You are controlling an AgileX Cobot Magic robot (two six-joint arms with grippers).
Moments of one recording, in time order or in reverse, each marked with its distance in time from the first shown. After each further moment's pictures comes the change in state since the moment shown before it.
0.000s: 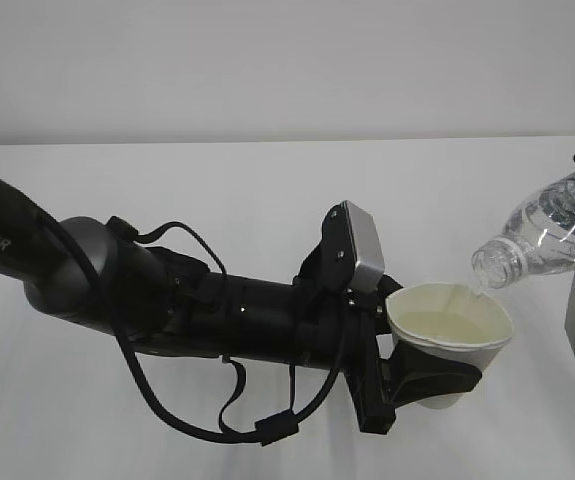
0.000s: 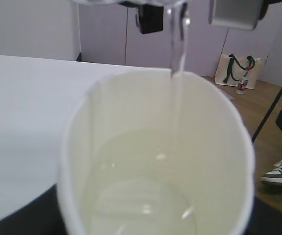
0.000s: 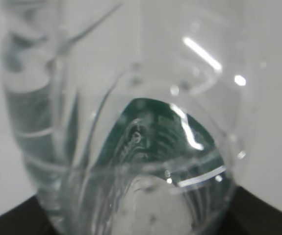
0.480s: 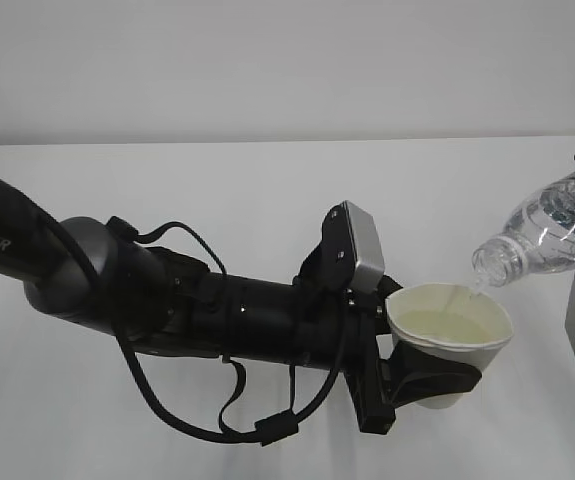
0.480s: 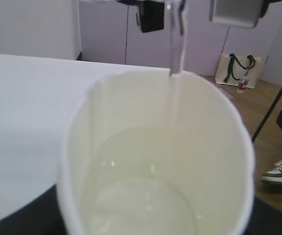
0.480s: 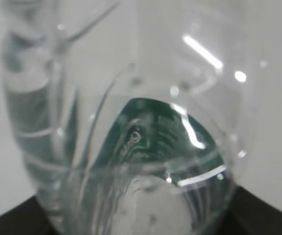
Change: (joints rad) left arm 0.000 0.000 0.000 0.000 0.004 0.000; right arm 0.000 0.000 0.000 0.005 -0.002 0.006
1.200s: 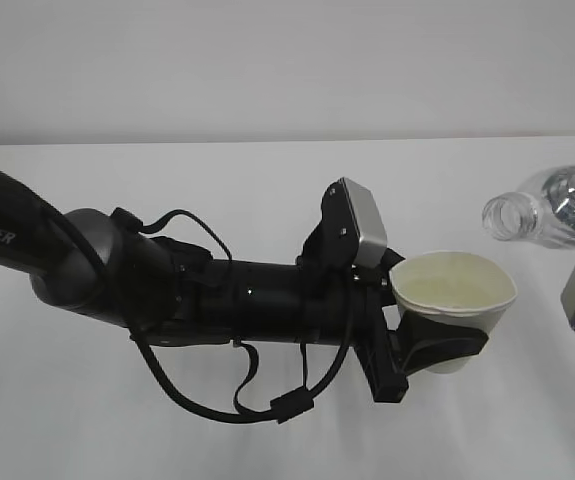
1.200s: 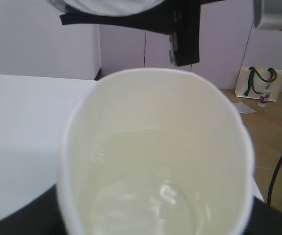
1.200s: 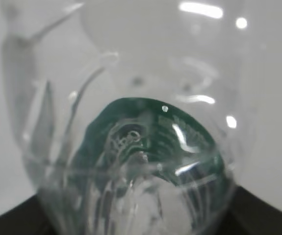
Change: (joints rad) left arm 0.000 0.002 -0.033 -0.086 0.002 0.051; right arm 0.000 0.000 0.000 0.002 -0.002 0.309
